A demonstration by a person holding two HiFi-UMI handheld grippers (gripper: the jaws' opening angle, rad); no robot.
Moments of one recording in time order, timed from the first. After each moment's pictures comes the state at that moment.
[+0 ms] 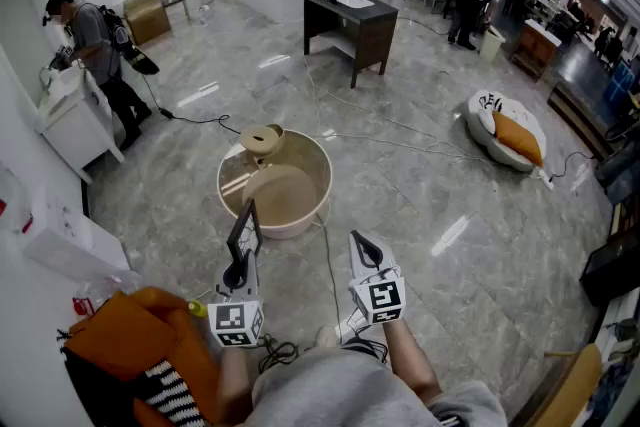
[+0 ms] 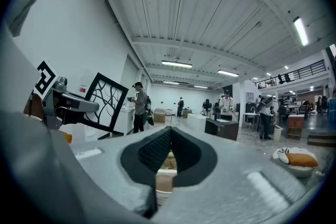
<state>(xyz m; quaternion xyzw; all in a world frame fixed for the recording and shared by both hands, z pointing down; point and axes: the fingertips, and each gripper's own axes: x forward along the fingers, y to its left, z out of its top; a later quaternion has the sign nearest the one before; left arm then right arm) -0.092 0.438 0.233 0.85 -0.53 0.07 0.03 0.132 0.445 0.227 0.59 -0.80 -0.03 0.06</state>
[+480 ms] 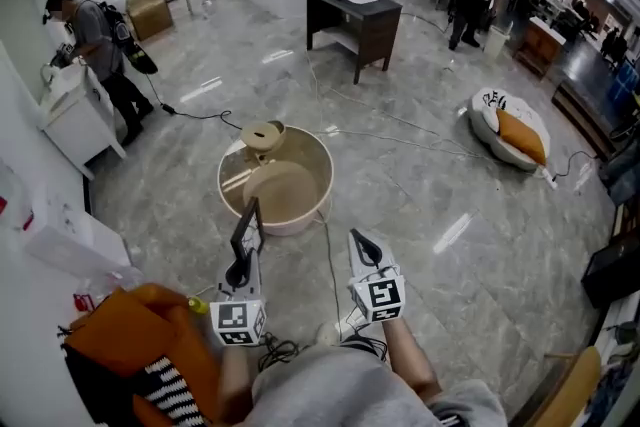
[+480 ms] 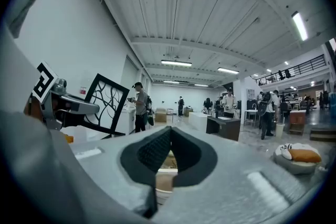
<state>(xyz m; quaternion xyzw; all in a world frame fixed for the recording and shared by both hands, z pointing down) -0.088 0.435 0.240 0.85 -0.52 0.08 0.03 0.128 0.437 0.234 0.59 -0.80 -0.02 0.05</state>
